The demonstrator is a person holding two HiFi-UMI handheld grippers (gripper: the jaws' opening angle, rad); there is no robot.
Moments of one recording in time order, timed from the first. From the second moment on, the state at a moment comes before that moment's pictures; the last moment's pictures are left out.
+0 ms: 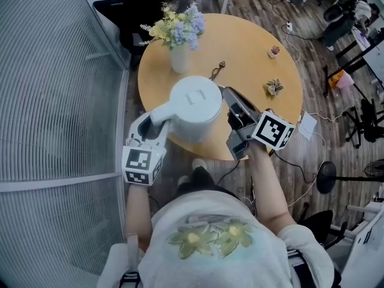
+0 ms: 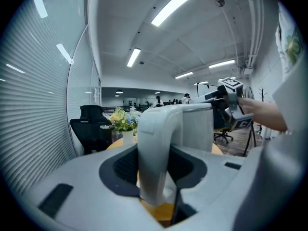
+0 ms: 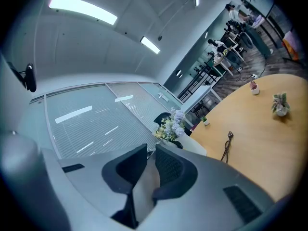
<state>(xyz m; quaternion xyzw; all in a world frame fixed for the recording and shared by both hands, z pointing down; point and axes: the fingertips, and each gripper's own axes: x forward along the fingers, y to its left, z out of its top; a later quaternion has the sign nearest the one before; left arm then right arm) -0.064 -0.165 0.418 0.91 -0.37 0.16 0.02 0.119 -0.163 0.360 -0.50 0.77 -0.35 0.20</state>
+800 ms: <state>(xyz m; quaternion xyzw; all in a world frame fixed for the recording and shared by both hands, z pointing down) -0.064 -0.130 0.433 0.92 -0.36 0.17 0.03 0.120 -0.124 0.379 -0.52 0.76 -0.36 0.18</state>
